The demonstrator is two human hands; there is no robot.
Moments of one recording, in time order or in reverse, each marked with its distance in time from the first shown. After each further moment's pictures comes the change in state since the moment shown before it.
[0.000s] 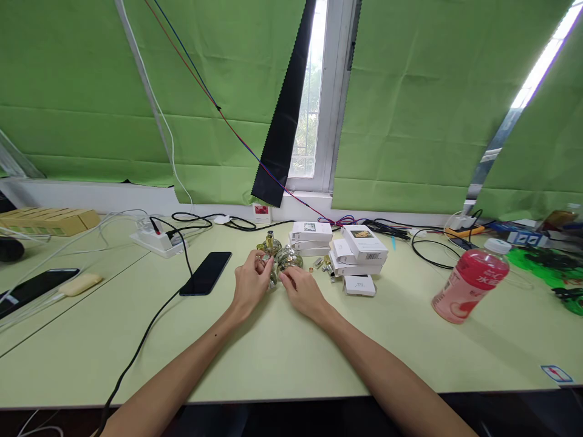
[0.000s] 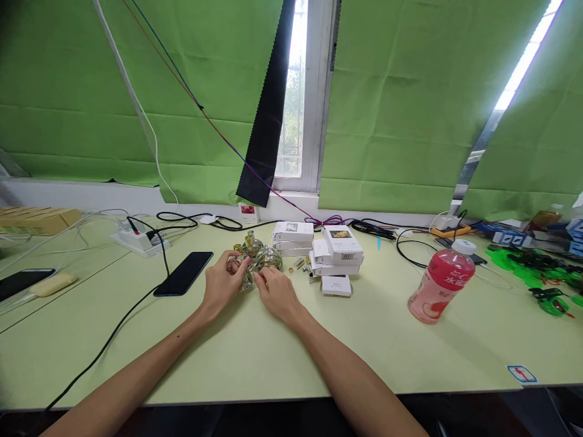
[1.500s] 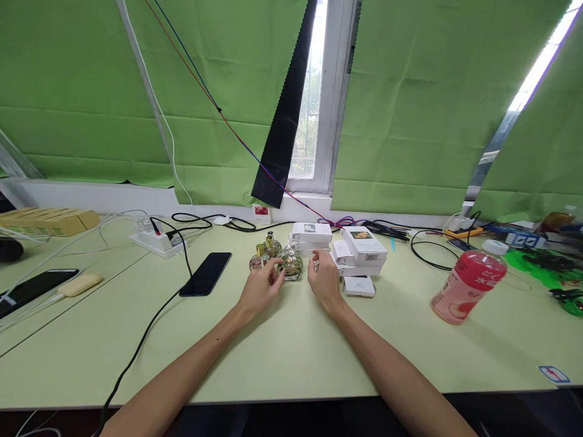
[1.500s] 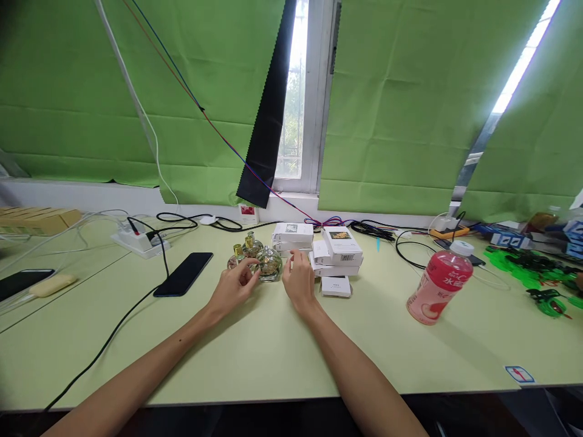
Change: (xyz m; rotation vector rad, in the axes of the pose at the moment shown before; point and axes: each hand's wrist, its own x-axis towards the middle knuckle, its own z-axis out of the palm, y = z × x) left_hand -0.009 0.008 0.001 -0.004 -0.295 0.172; right_hand 0.006 0.019 -0.030 -0.178 0.371 0.243
